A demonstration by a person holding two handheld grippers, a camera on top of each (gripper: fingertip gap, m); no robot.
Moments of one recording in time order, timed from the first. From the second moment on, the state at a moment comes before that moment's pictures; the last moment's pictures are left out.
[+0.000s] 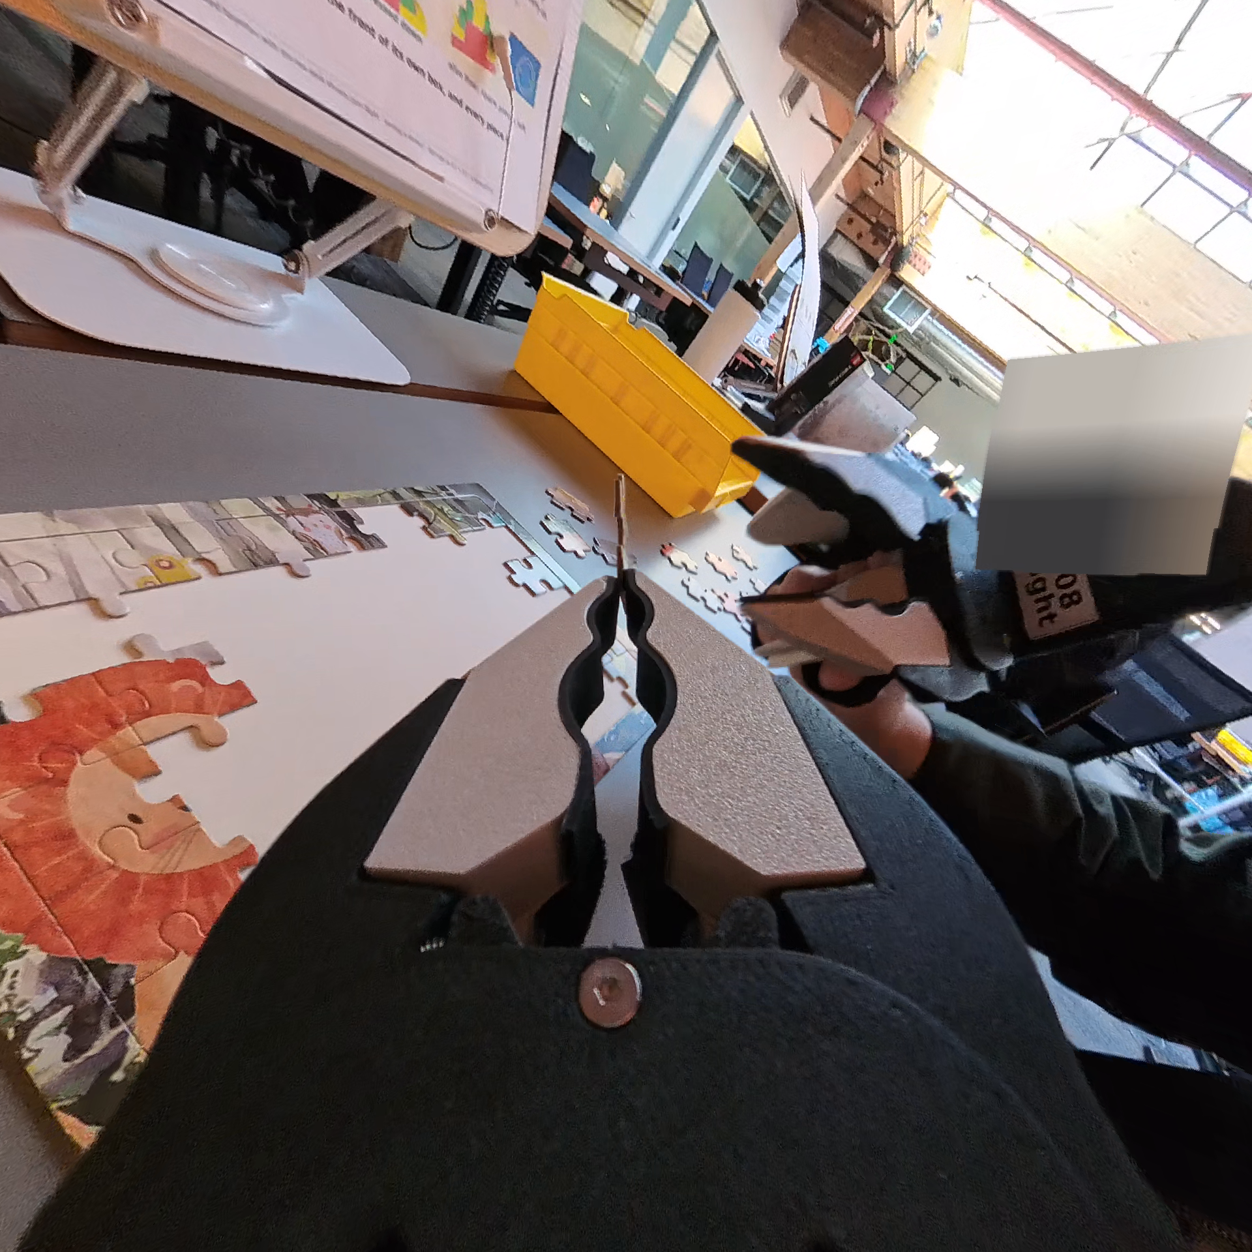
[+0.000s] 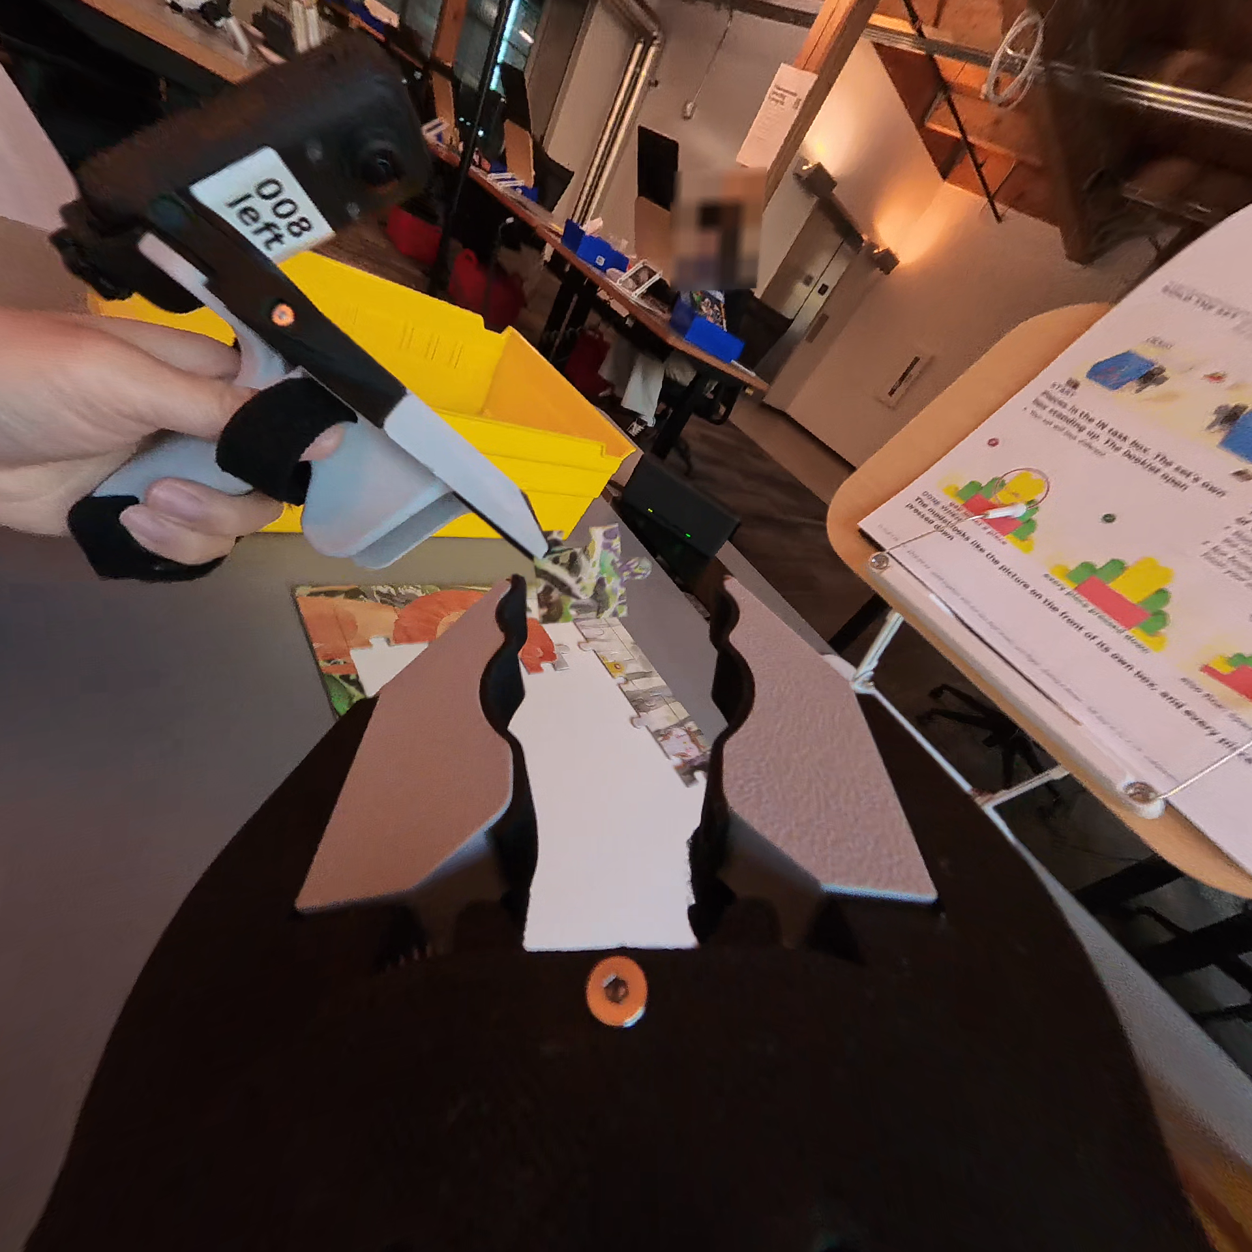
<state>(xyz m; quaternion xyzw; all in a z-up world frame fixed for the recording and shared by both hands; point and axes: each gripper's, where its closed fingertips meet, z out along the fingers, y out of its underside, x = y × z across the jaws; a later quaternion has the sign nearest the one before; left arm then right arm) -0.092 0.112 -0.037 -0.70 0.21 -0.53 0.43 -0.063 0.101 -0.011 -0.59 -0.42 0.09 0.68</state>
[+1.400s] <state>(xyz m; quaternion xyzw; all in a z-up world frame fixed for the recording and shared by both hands) -0.080 0.095 -0.046 -0.69 0.35 -0.46 0.44 -0.035 0.093 -0.079 -0.57 -0.61 -0.08 0.54</state>
